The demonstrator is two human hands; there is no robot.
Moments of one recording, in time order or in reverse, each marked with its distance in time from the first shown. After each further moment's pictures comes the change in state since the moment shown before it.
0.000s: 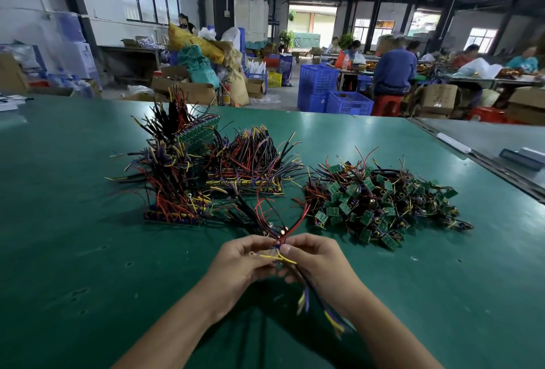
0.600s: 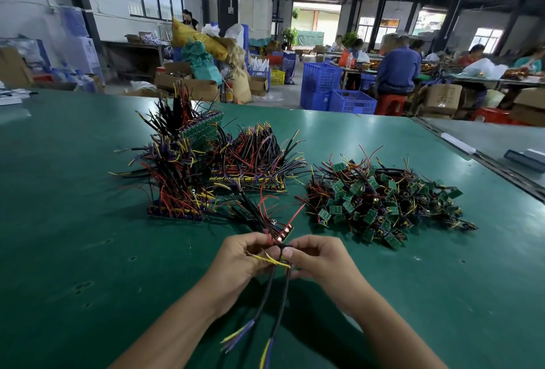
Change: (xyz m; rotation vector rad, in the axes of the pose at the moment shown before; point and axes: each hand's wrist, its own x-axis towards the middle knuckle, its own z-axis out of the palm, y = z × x) left_hand -0.002 -0.003 -0.001 0.178 0.034 0.097; right_hand -0.003 0.002 -0.006 -0.117 -0.041 -0.022
